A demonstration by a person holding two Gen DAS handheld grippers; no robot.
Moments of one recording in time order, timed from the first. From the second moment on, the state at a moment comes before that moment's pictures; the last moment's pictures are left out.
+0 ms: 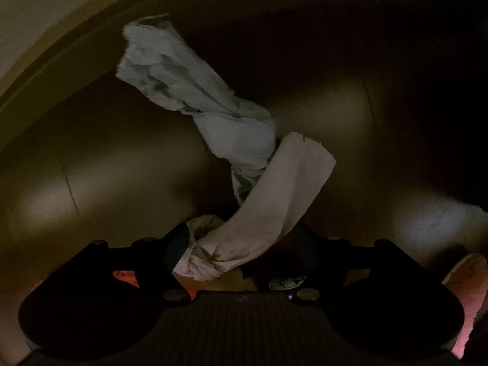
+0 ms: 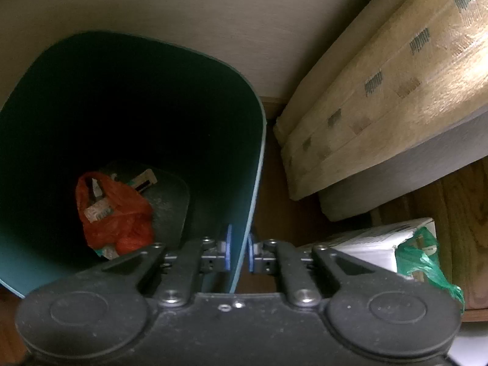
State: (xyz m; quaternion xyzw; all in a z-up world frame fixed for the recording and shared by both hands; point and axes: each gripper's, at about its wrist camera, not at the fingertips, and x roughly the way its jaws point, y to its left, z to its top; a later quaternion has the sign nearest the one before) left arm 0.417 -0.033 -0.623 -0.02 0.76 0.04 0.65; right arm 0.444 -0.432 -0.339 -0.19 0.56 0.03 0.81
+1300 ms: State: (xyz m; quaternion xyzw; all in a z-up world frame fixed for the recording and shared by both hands) left arm 0.453 -0.174 -0.302 -0.10 0.60 -0.11 0.79; right arm 0.438 -0.422 -0.318 -0.20 0.49 0.06 0.85
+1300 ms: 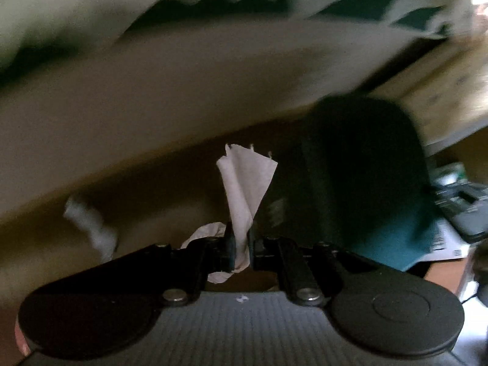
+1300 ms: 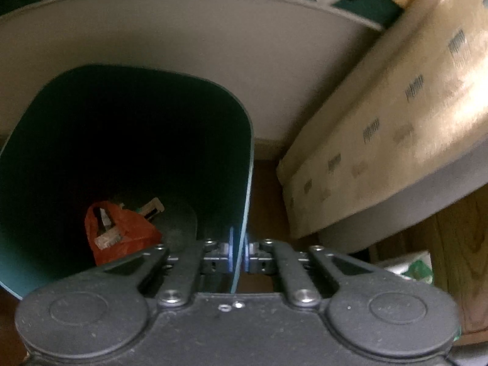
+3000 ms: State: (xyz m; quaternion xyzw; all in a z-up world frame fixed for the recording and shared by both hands) left arm 0.476 -0.254 -0.290 -0.05 0.60 -0.21 0.77; right arm 0.462 -0.432 -0.324 -0.18 0.48 0.09 0.85
